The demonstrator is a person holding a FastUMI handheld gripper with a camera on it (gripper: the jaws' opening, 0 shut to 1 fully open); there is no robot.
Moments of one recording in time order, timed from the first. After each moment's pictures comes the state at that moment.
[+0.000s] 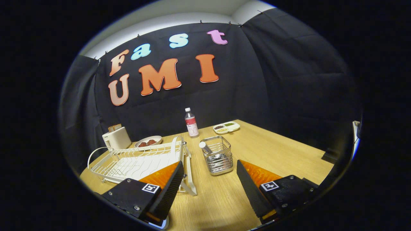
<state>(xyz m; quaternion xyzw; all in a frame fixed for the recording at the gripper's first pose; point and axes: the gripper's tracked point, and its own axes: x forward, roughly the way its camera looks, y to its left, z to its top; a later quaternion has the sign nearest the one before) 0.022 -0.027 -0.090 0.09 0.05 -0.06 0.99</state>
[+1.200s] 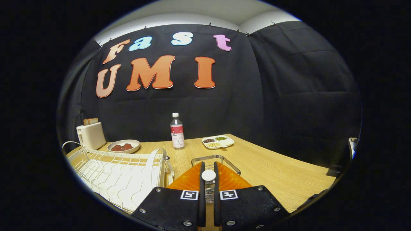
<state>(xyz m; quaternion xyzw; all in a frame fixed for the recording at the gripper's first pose) 0.125 -0.024 -0.101 0.03 0.02 -0.13 0.99</state>
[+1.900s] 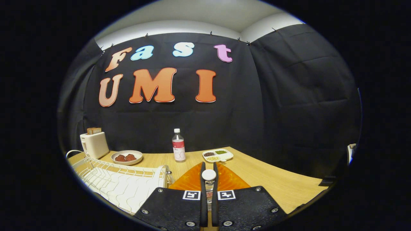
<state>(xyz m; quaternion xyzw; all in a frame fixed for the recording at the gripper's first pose) 0.110 -0.033 -0.042 0.02 -0.04 -0.12 0.99</state>
